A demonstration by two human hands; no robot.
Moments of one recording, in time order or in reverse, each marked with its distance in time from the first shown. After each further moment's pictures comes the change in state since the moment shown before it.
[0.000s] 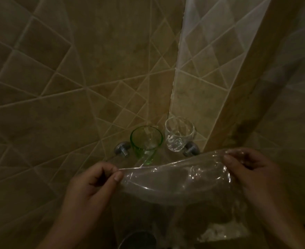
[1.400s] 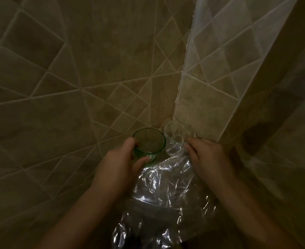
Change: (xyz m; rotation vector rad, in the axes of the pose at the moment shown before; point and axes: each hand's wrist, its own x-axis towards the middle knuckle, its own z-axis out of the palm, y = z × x) left_hand 0.072 -0.040 0.063 0.550 -0.019 -0.002; right_hand 0.078 0.027 0.072 -0.777 -0.238 -0.529
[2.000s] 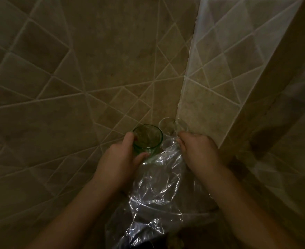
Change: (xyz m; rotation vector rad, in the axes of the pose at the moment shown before) left_hand 0.021 -0.008 0.005 0.091 0.079 0.034; right_hand 0.037 0.002 0.024 -0.103 -0.054 -0.081
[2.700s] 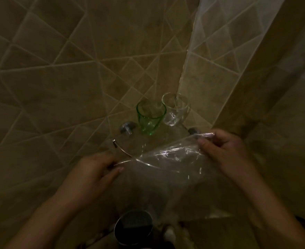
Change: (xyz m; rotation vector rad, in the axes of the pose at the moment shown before) left_hand -0.107 -0.033 -0.072 -0.128 -0.238 0.173; right_hand -0.099 -0.015 -0.052 0.900 -0.027 0.367
